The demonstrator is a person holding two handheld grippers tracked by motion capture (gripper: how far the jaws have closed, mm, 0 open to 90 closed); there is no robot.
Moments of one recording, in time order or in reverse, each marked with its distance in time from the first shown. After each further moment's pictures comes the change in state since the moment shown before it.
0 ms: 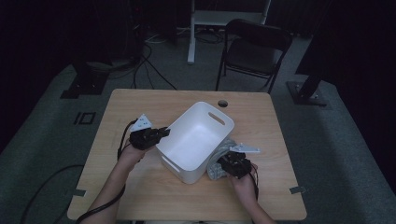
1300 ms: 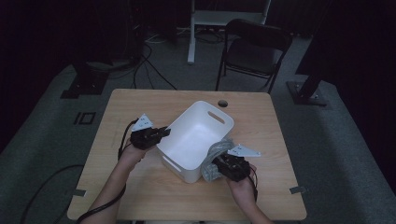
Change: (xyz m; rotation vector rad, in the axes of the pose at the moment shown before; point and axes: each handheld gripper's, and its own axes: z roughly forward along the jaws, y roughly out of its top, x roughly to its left) left arm -0.002 0.002 0.002 0.006 0.016 0.005; right arm 0.029 0.010 -0.027 -0.097 0.077 -0.070
